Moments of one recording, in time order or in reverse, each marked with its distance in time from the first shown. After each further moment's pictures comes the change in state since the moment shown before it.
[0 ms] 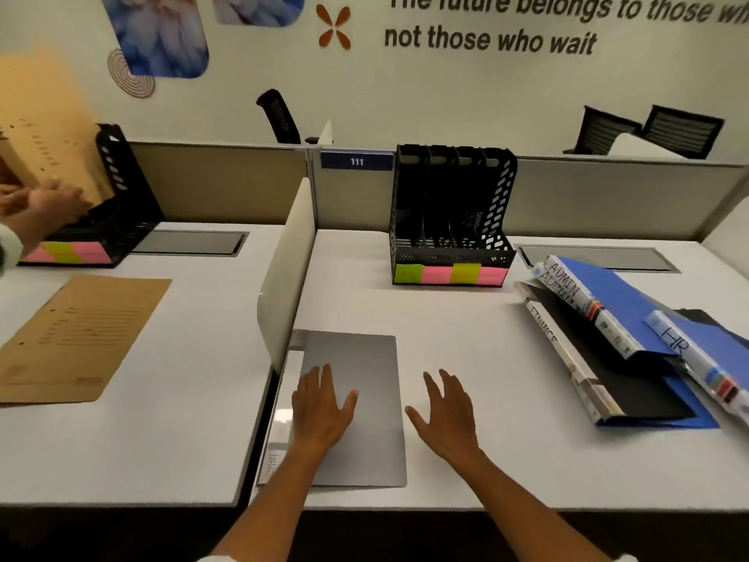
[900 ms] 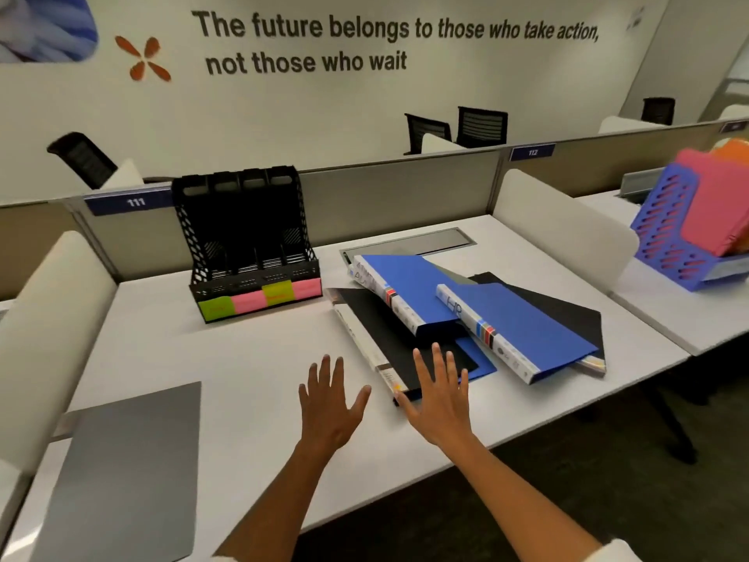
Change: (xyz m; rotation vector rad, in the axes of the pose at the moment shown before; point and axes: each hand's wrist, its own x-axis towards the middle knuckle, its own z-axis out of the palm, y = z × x) left_hand -0.053 0.329 0.153 0.037 -0.152 0.396; right_hand -0.050 0.308 -0.134 -0.123 0.218 0.262
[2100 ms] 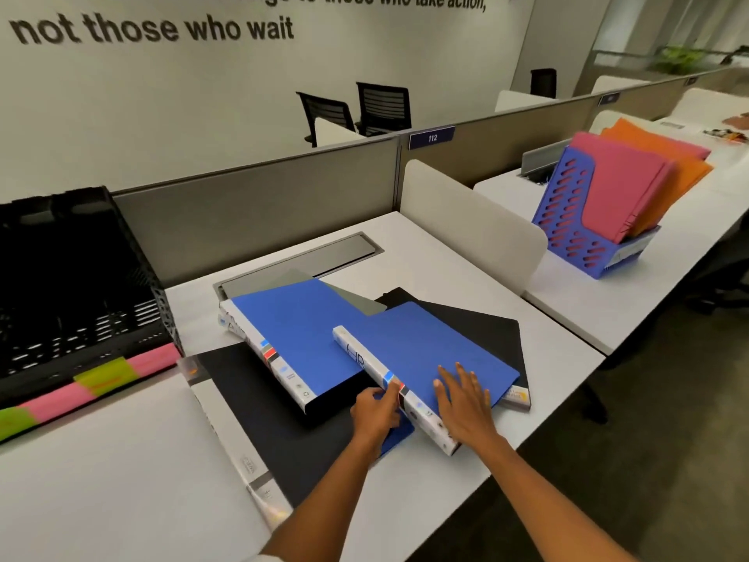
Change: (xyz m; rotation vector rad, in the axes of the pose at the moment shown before) left_hand 0.149 0.247 0.146 -0.960 -0.373 -0.318; right_hand 0.122 0.238 -0.017 0.246 -0.153 0.433
